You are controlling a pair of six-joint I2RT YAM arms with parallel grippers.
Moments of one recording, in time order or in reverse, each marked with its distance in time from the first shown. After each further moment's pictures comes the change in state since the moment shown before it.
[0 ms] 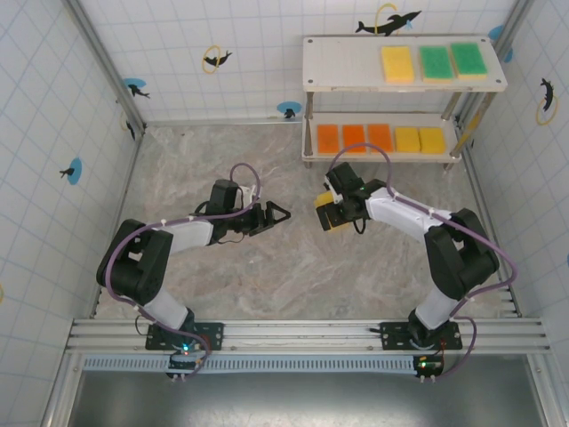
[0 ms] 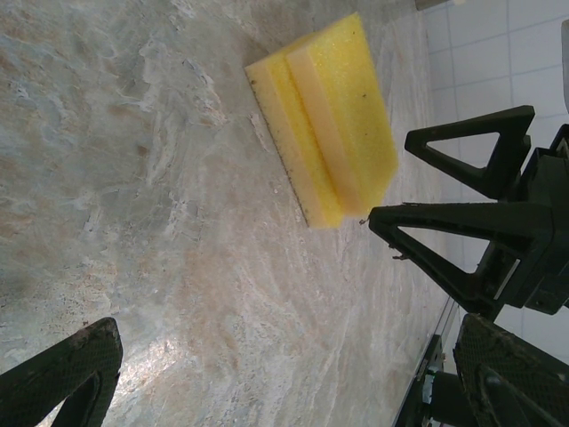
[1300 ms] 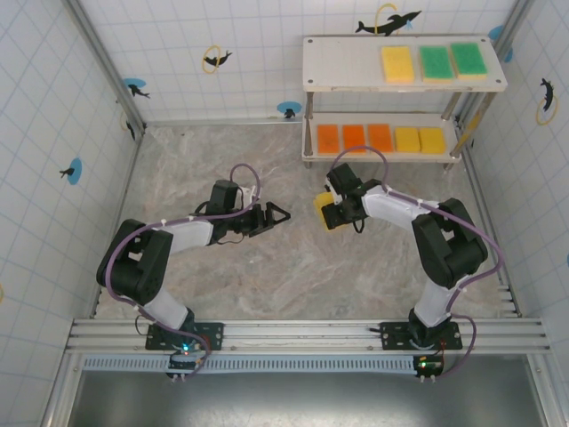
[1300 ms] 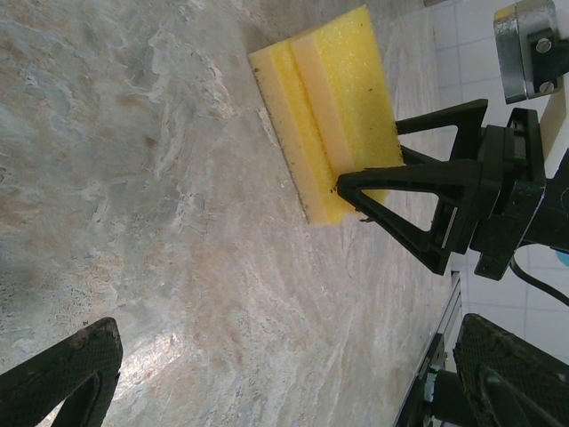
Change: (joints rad) left arm 0.000 0.000 0.000 -0.019 -0.003 0.003; right arm -0.037 0.094 0.001 0.050 -0.023 -0.013
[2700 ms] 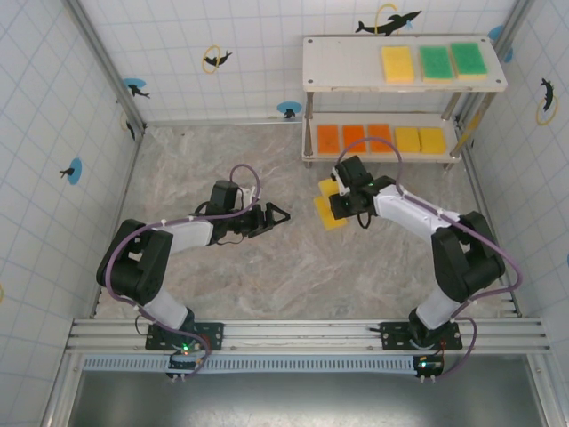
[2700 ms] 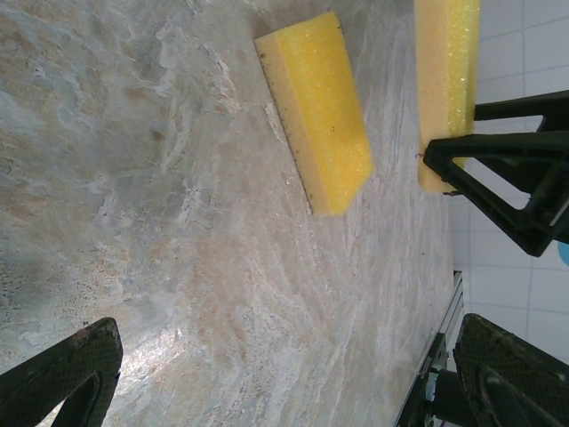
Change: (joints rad) left arm 0.000 0.000 0.000 -0.011 -0.004 0.000; right arm -0.022 -0.137 0.003 -0.017 -0.008 0.026
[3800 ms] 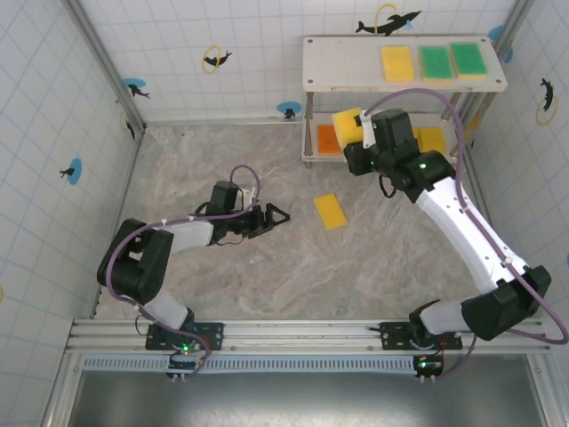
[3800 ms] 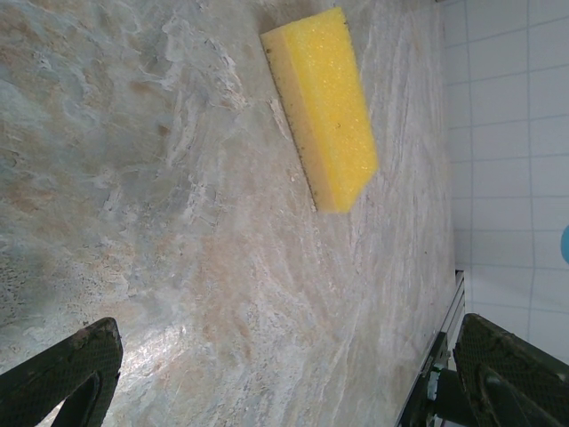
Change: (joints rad) left arm 0.000 0.005 -0.004 0.001 0.000 0.000; right arm -0.050 -0.258 0.378 -0.179 0.043 -0.058
